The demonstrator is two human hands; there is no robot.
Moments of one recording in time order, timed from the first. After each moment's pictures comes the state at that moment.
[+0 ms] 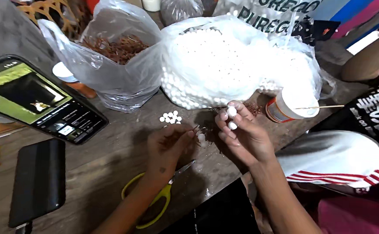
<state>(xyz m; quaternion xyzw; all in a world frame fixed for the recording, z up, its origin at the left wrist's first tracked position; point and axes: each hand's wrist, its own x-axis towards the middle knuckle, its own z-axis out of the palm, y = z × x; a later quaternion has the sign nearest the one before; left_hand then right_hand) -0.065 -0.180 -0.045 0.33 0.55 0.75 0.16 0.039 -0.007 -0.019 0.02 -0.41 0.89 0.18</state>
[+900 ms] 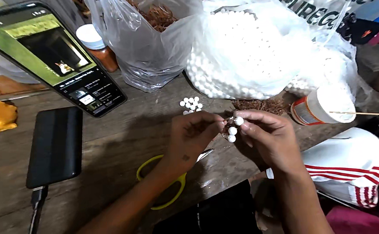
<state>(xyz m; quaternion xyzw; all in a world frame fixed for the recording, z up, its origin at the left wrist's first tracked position) -0.065 -0.186 -0.044 0.36 0.51 0.76 0.17 0.050 -0.012 -0.022 -0.05 -0.74 0.63 0.22</state>
